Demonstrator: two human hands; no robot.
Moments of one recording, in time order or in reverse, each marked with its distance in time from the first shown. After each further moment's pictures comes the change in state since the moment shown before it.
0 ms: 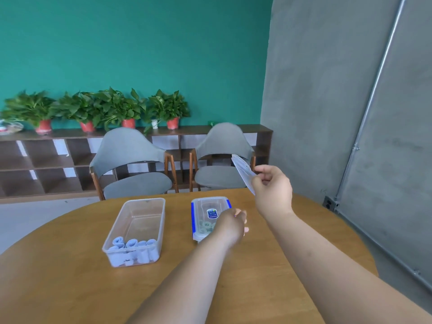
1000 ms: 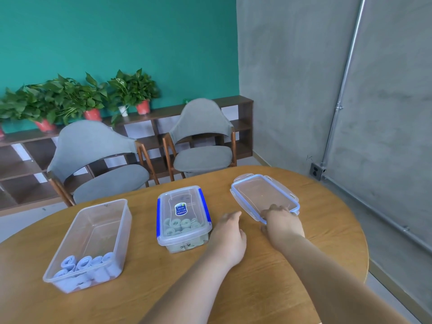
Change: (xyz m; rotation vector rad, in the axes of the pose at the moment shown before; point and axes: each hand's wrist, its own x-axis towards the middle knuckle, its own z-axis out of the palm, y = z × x) left_hand 0.042 -0.053 0.072 0.848 0.010 0.348; right_hand 0.025 0.207 -0.054 -1.199 -0.531 0.041
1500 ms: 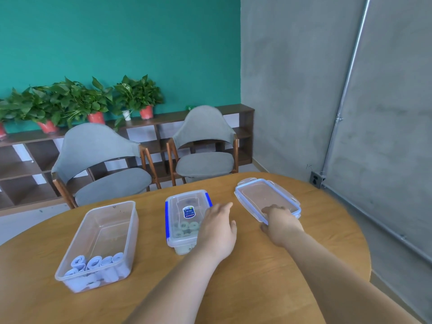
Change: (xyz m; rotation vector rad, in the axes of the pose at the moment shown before) left_hand -0.003 -0.020 -0.049 0.026 0.132 0.049; right_hand 0.001 -0.019 -0.026 0.210 -0.087 0.064
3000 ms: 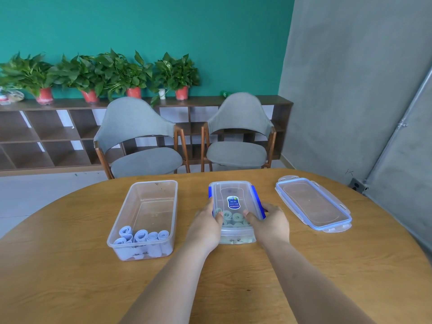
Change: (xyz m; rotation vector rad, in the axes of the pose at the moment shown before) left_hand -0.011 -0.136 -0.041 -0.273 0.007 -0.455; right_hand -0.013 -0.145 0.069 0.719 0.196 0.114
